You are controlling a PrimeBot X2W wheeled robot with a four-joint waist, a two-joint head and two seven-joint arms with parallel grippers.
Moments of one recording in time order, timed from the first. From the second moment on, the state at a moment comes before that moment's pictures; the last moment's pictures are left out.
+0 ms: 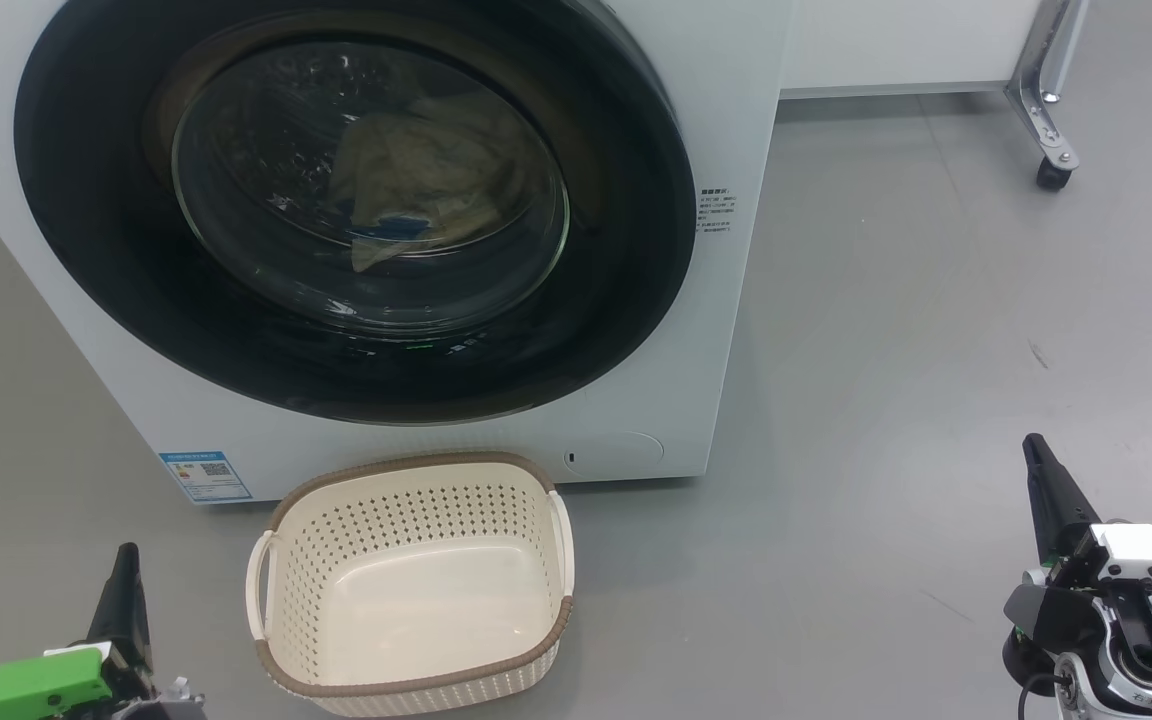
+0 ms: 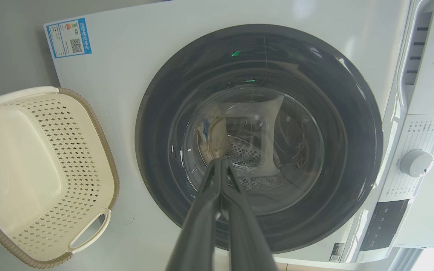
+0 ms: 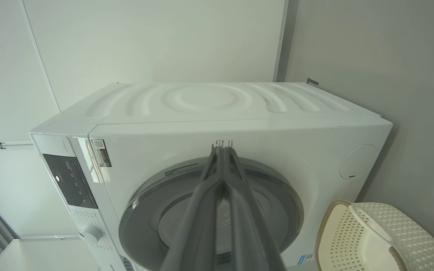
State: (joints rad) left arm -0.09 0.06 0.05 0.22 -1.63 -0.08 0.08; right arm -0.08 -0.06 -0.11 0.22 1.62 0.08 0.09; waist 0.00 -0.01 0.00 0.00
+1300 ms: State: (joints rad) left arm -0.09 0.06 0.05 0.22 -1.63 -0.08 0.08; right arm -0.08 -0.06 -0.12 0.22 1.62 0.08 0.09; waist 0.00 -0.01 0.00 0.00
